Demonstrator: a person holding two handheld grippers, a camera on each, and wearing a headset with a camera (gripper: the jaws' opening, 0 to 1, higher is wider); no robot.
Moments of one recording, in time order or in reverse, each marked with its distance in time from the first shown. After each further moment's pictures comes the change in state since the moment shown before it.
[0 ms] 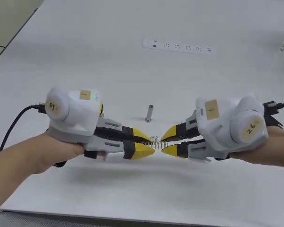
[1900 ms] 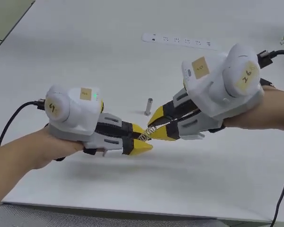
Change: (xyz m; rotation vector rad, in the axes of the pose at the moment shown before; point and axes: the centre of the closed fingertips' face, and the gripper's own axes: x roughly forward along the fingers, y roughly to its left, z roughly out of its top) left arm 0.003 0.001 -0.003 0.119 0.021 0.011; right arm -0.009 0.001 0.041 0.001 -0.023 0.132
